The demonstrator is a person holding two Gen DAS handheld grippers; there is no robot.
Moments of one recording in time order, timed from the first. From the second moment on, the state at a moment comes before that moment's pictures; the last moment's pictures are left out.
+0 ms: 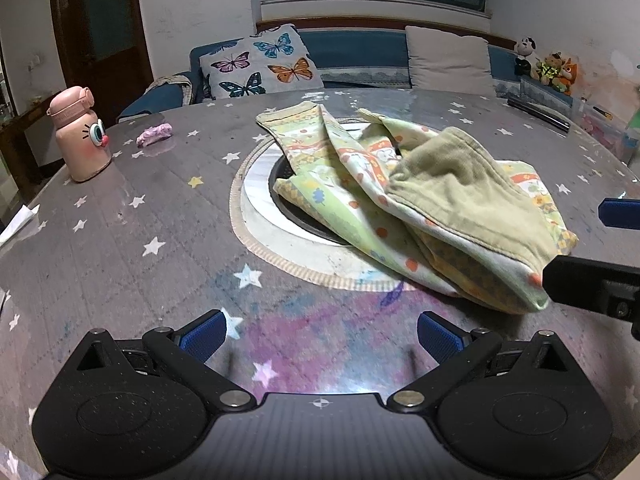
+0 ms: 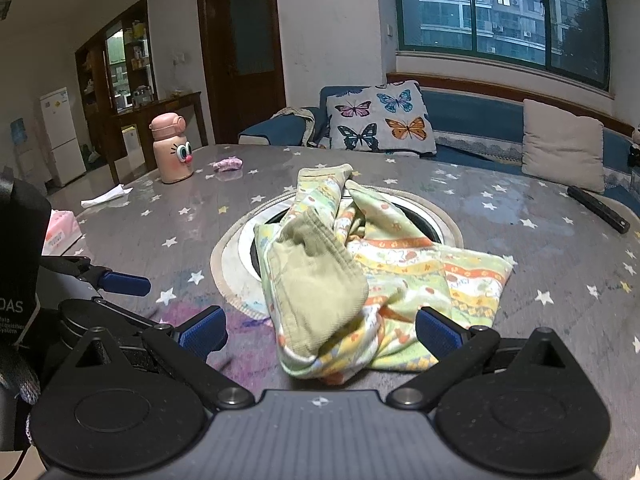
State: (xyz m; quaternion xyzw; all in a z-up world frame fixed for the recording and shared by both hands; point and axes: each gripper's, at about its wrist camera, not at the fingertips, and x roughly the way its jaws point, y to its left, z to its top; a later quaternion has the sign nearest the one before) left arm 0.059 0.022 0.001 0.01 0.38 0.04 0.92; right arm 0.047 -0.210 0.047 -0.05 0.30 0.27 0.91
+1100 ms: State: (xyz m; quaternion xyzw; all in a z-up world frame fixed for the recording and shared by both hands) left arm 0.168 0.054 0.047 -0.01 0.34 0.03 0.94; right arm 0.081 -0.184 0.054 -0.08 0.30 0.35 0.88
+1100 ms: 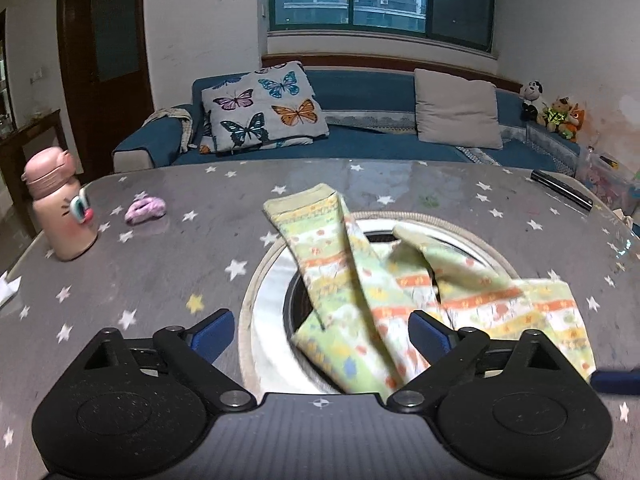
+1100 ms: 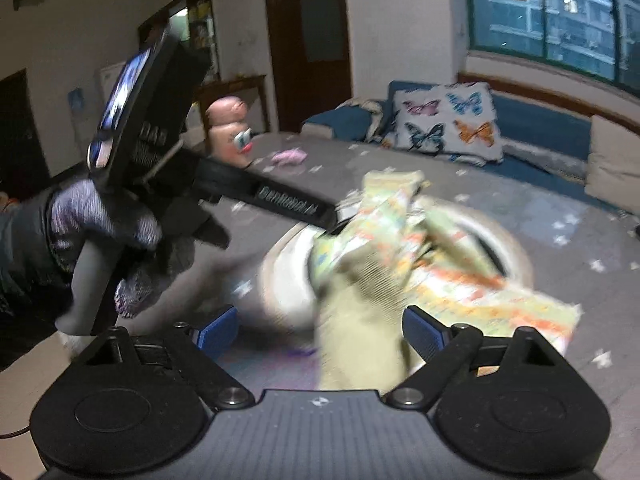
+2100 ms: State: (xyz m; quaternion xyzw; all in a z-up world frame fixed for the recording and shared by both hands) left arm 0.255 0.040 0.009 -0.05 0.41 -0.05 0.91; right arm 0.243 -0.193 -0.004 -0.06 0.37 0.26 0.89
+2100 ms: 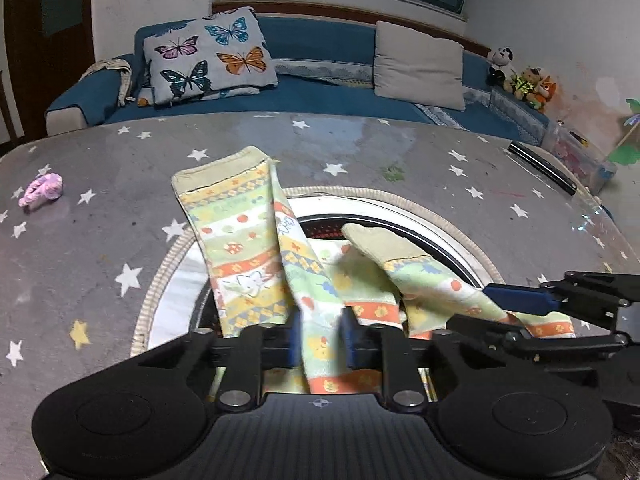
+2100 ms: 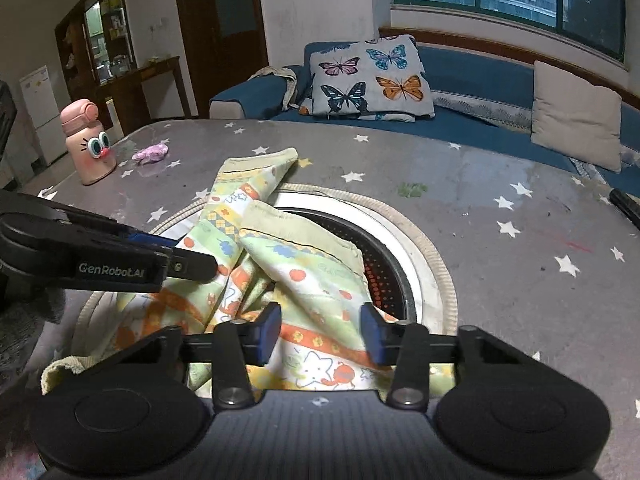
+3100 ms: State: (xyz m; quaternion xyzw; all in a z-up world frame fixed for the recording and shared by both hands) left arm 0.111 0.100 0.055 -0.10 0.31 0.02 0.95; right arm 0.153 -0.329 0.044 0.02 0.28 0.12 0.95
